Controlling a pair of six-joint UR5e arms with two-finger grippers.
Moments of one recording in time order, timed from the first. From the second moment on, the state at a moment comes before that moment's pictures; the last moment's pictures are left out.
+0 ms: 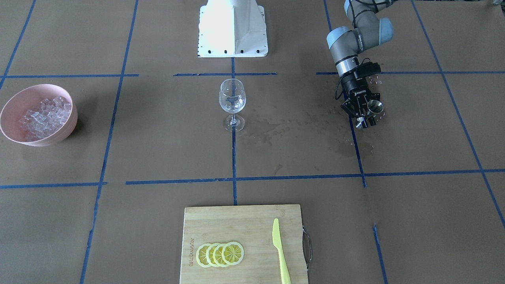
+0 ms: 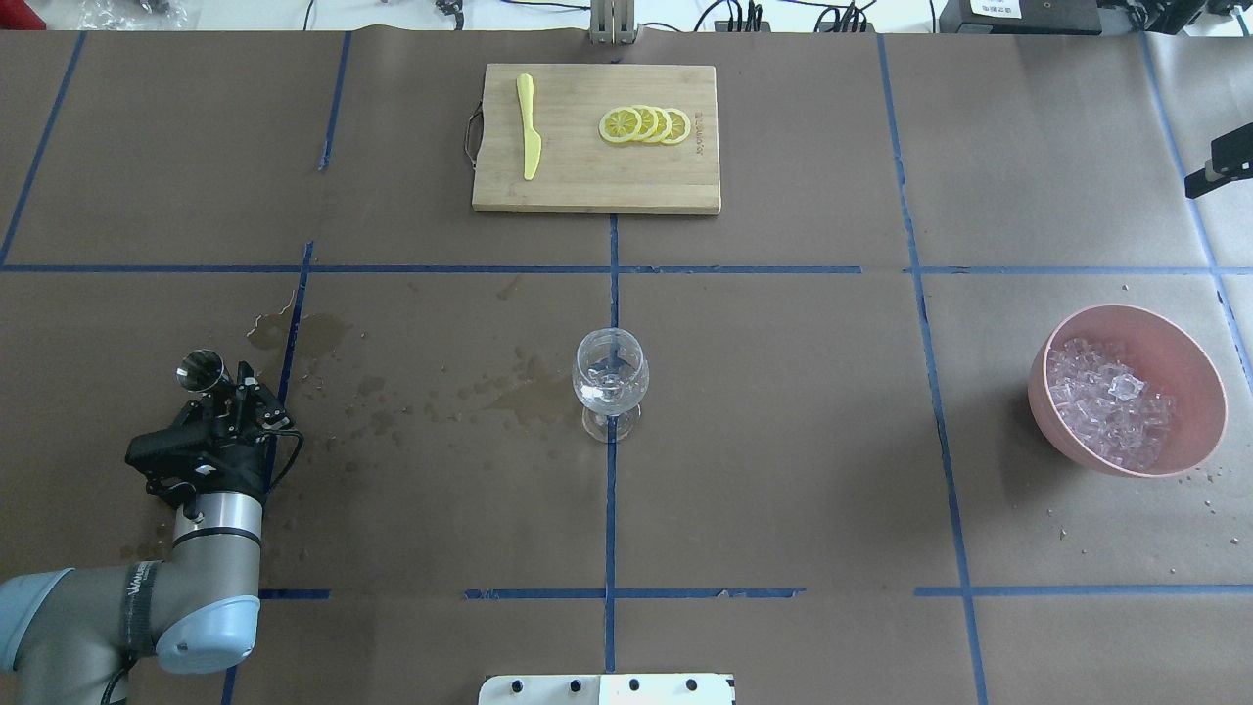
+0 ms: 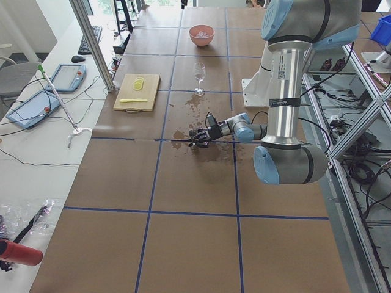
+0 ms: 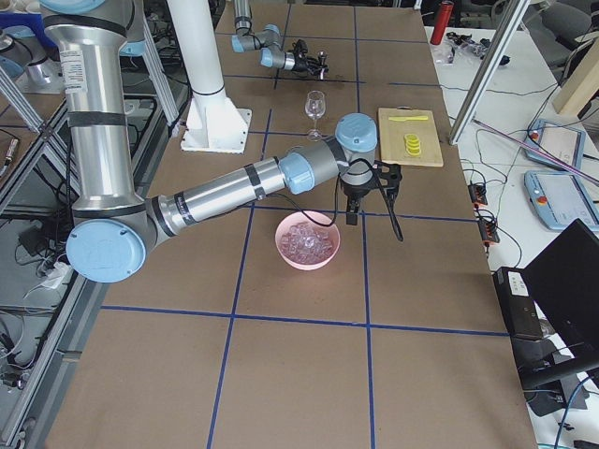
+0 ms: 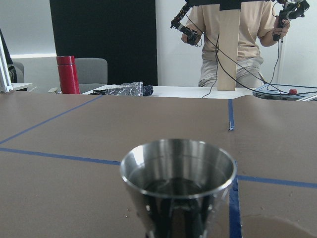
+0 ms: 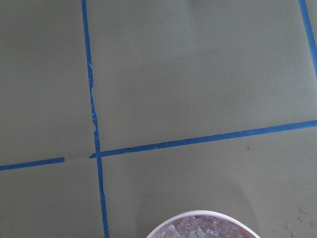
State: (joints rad) left arm -0.16 -1.58 -1.74 -1.80 -0.45 -1.96; right arm 1.36 -1.51 1.91 -1.50 2.42 0.65
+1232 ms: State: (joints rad) left arm -0.19 -1.58 -2.07 -1.80 -0.46 -1.70; right arm 1.34 -1.52 1.93 -1.49 2.39 0.65
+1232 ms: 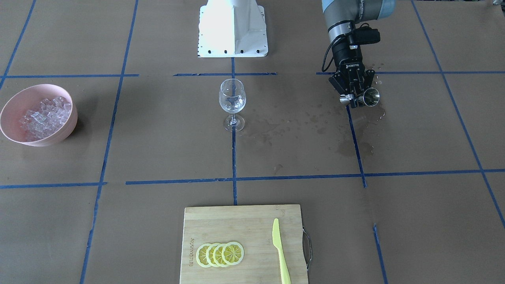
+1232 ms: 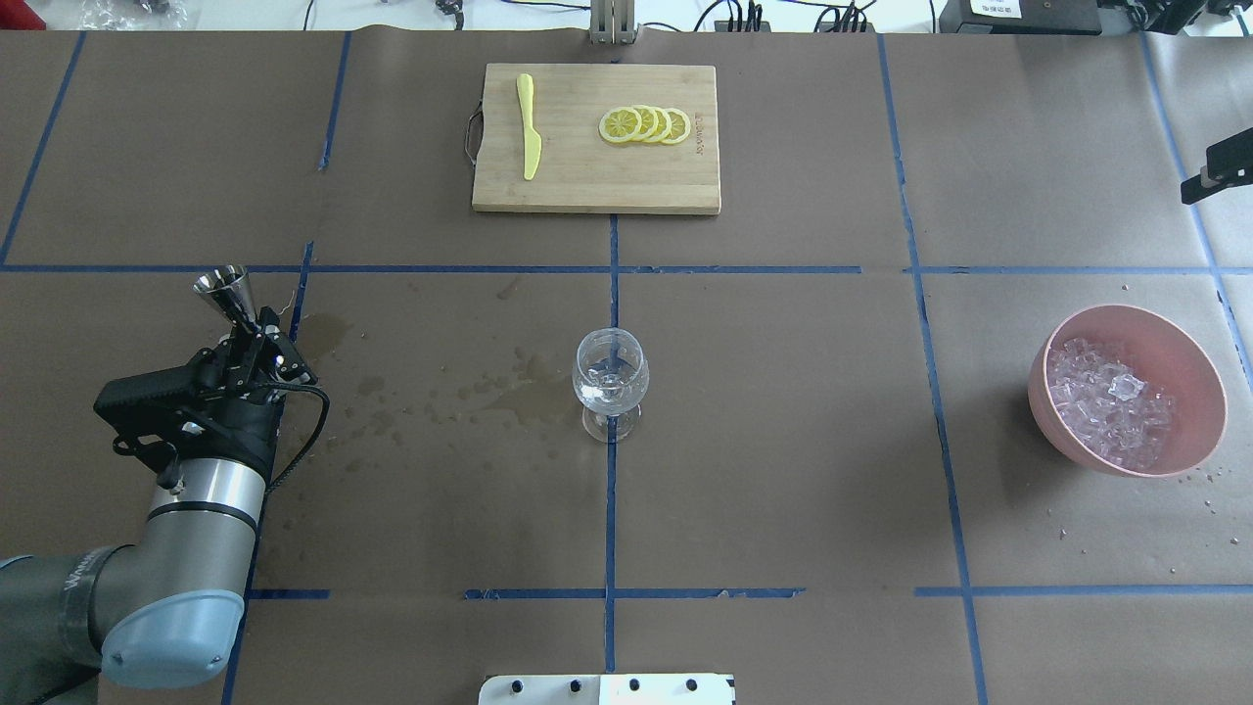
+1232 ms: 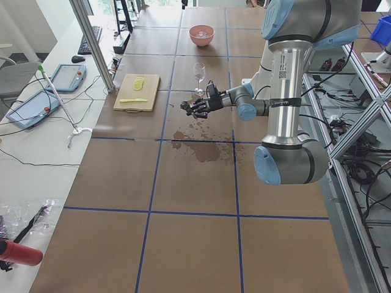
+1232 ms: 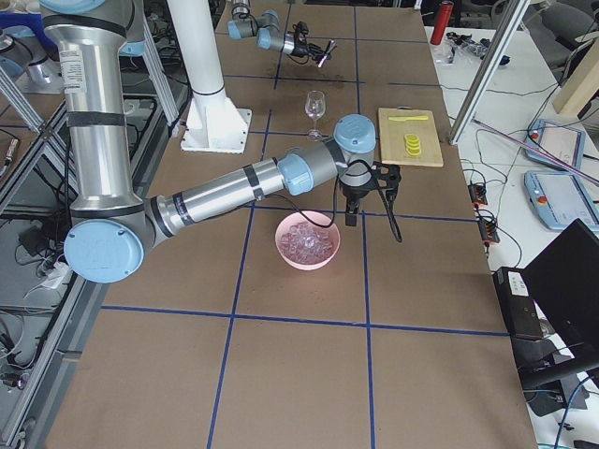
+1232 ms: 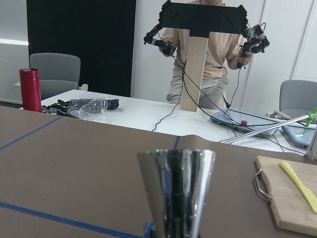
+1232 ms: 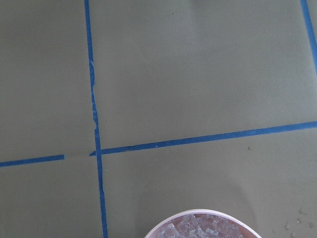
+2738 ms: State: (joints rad) left arm -0.21 -1.91 -2.20 -1.80 -0.62 -1.10; right arm 1.13 -1.72 2.01 -1.22 2.23 0.83
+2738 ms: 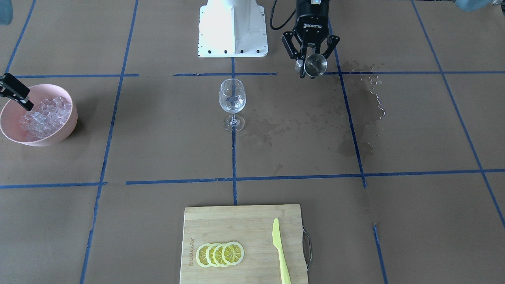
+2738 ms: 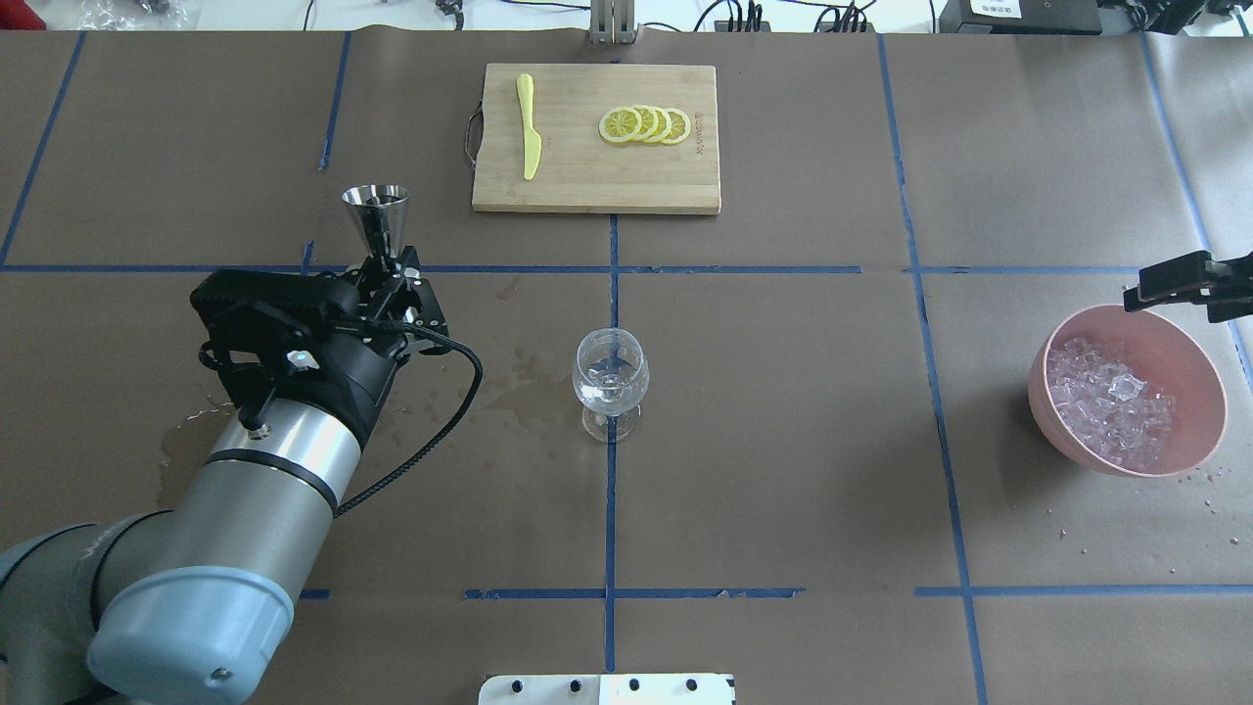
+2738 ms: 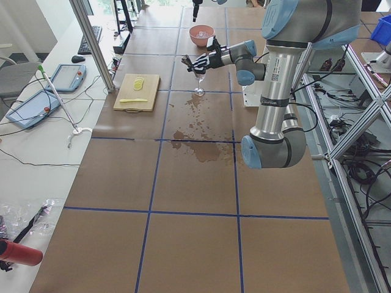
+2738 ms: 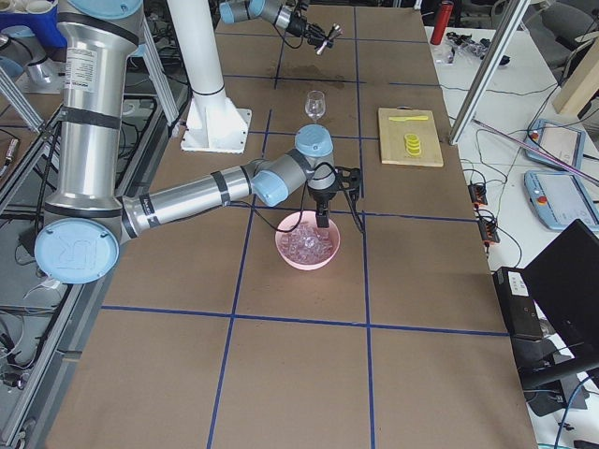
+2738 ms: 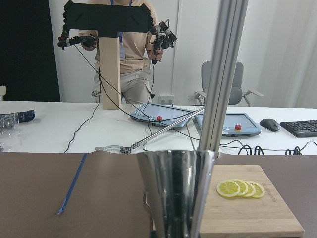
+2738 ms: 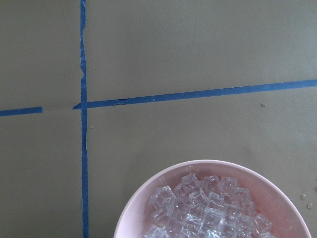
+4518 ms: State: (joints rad) left arm -0.19 -2.06 -1.97 -2.18 -0.56 -0.53; right arm 1.13 -1.74 2.01 -1.18 2.24 0.83
